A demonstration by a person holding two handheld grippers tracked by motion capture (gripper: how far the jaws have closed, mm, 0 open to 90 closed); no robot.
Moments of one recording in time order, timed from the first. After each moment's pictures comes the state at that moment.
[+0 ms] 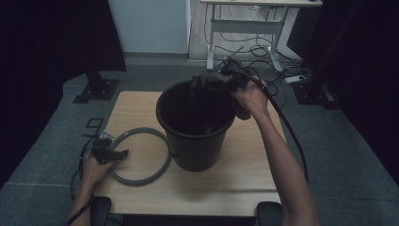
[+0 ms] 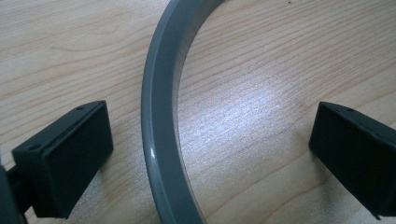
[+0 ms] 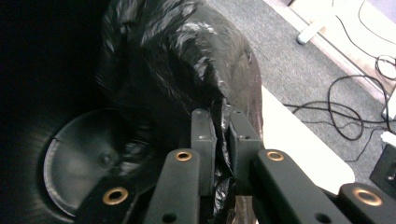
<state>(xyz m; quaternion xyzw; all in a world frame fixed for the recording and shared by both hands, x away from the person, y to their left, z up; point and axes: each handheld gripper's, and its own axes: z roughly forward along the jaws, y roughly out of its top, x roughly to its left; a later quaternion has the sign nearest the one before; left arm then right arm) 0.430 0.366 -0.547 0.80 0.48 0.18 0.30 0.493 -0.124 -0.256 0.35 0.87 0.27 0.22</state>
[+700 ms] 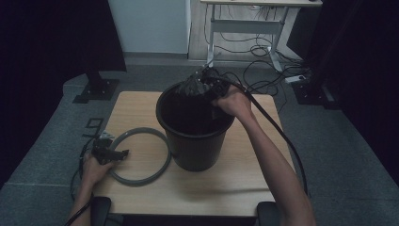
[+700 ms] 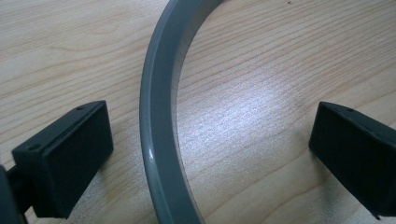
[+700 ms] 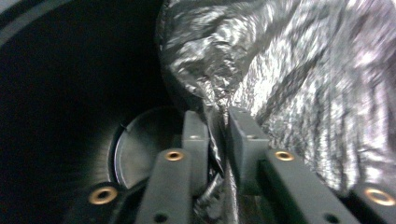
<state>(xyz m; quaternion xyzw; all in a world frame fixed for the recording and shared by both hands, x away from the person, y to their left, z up) 0.430 0.365 -0.547 0.80 0.48 0.18 0.30 0.477 -0.072 -0.265 0.29 0.91 0.27 0.14</state>
